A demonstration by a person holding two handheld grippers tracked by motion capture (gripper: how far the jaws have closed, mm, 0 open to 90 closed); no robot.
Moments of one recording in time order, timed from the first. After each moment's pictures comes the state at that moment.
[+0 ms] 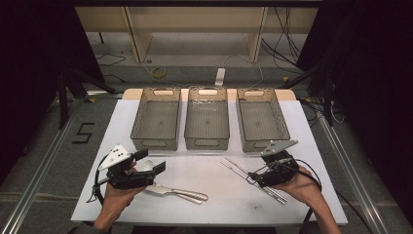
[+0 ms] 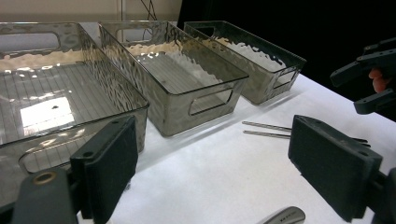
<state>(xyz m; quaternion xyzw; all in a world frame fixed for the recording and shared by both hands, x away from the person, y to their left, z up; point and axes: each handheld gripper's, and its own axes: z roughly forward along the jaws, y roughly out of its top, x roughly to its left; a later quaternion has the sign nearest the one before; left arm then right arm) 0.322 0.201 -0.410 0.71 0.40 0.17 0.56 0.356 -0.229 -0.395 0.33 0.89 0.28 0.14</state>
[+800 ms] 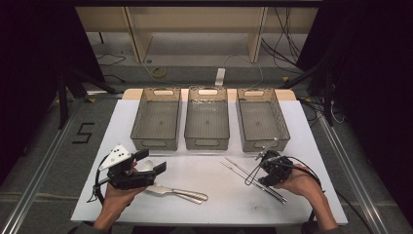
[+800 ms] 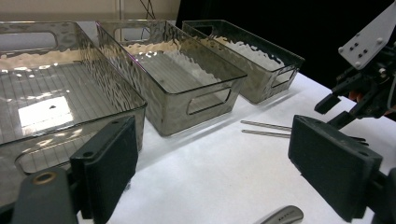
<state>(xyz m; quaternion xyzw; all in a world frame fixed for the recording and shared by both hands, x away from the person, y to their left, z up) 0.322 0.199 -0.410 0.71 0.40 0.16 0.56 0.381 -0.228 -0.434 0.34 0.93 0.11 0.08</state>
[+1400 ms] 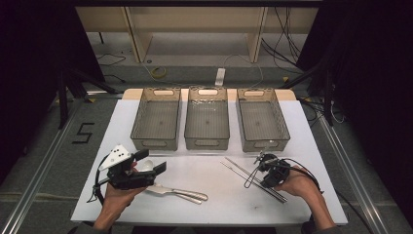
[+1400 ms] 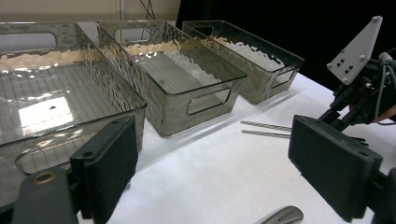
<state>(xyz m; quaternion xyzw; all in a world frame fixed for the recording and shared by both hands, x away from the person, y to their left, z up) 0.322 0.199 -0.410 0.71 0.40 0.17 0.56 0.385 -0.227 -0.450 0.34 0.94 0.07 0.04</state>
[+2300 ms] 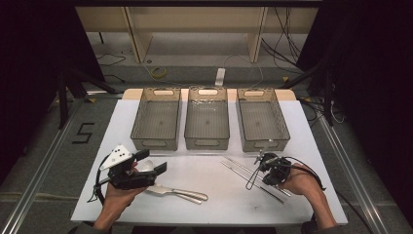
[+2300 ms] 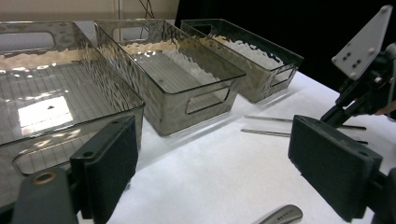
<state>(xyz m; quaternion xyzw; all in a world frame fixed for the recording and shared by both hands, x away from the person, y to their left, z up) 0.322 0.197 -0.410 0.71 0.40 0.16 0.55 0.382 -0.227 -0.433 0.30 0.95 0.07 0.05</state>
